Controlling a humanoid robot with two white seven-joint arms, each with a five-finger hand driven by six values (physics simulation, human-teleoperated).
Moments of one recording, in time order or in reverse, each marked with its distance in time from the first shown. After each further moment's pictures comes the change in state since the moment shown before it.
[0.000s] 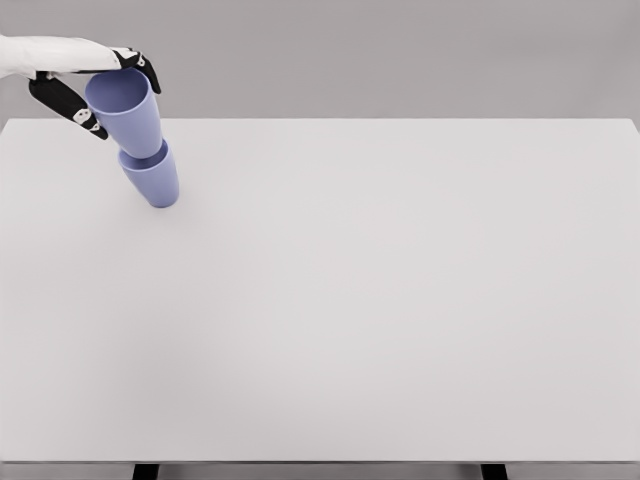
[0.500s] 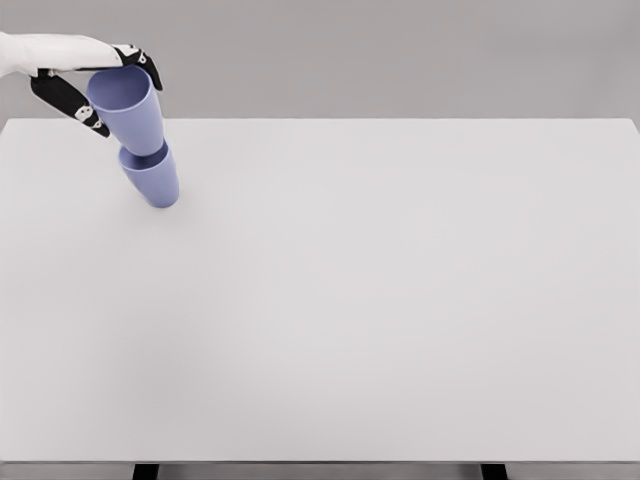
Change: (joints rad) left arm -0.002 -0.012 0.003 0.018 0.001 0.000 0.000; right arm 0.000 0.000 0.000 0.000 0.000 0.000 0.000
